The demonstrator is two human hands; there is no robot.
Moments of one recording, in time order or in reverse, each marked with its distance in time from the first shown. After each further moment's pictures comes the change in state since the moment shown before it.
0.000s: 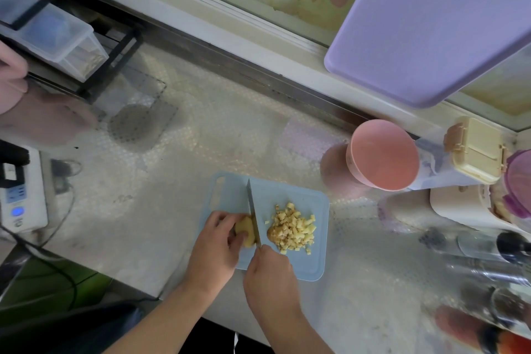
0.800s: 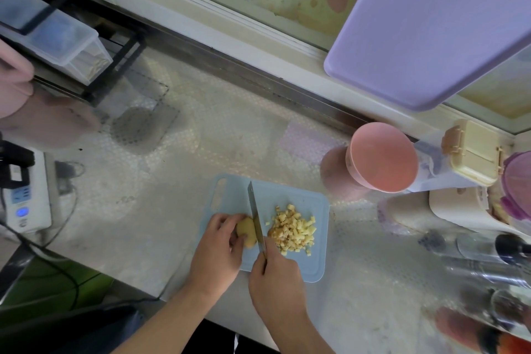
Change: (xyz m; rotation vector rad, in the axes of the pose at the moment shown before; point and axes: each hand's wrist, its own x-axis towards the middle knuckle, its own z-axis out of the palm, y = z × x) left_hand -0.007 0.007 -0.002 -0.007 0.017 -0.002; right_hand -0.008 0.009 -0.002 0.136 0.100 -0.096
